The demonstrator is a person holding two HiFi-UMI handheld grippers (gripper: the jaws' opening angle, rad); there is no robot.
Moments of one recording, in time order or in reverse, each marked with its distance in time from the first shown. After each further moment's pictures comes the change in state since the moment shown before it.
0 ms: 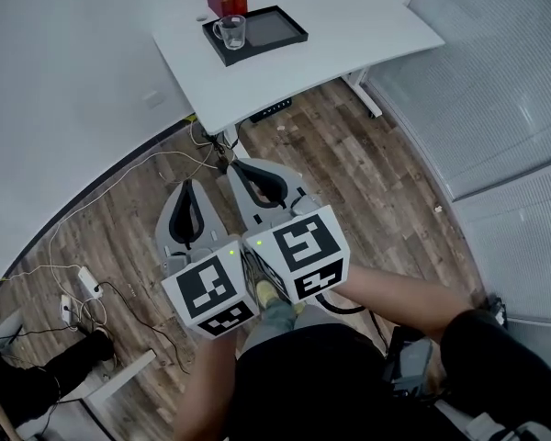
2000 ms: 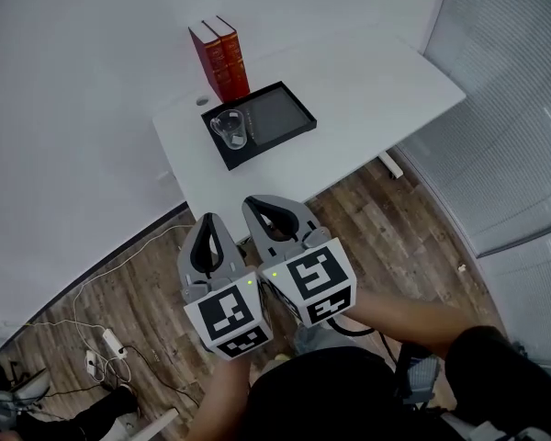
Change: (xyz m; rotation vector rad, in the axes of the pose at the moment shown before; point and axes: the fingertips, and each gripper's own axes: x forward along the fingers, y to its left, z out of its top) left arm 0.201 -0.064 0.074 0.065 -0.042 -0.007; right arm 0.117 -0.175 0.062 0.008 -0.079 0.029
